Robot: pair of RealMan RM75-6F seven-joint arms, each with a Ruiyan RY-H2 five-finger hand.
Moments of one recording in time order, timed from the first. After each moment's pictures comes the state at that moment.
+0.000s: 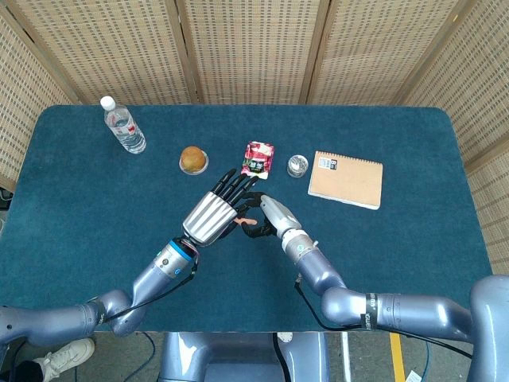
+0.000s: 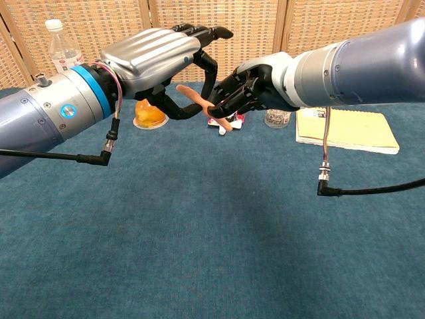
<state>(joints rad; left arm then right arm) -0.86 -1.66 -0.21 -1.42 1.45 1.11 0.46 1.07 -1.47 0.39 -1.75 -0.29 0.83 -0.08</state>
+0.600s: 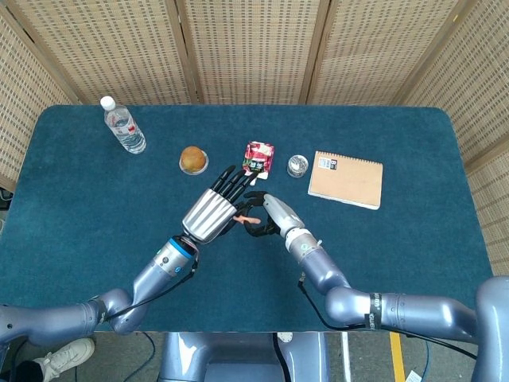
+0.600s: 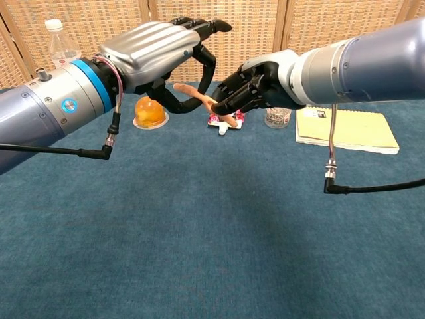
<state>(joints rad) -0.87 -1.66 -0.22 -1.43 1.44 1.13 0.47 1.07 -1.45 0.39 -1.75 -0.30 0.83 -0.06</state>
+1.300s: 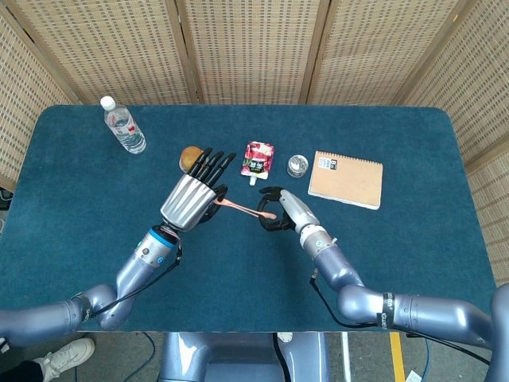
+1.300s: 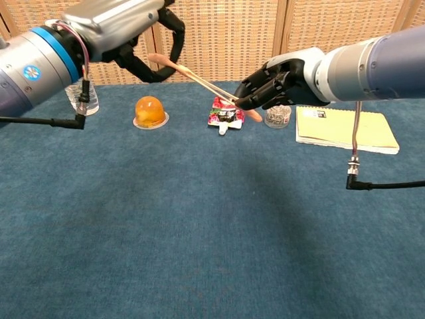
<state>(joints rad) -0.83 -1.56 -0.25 -1.47 1.42 1.18 0.42 1.01 -1.40 0.37 -1.75 -0.34 0.82 -0.01</state>
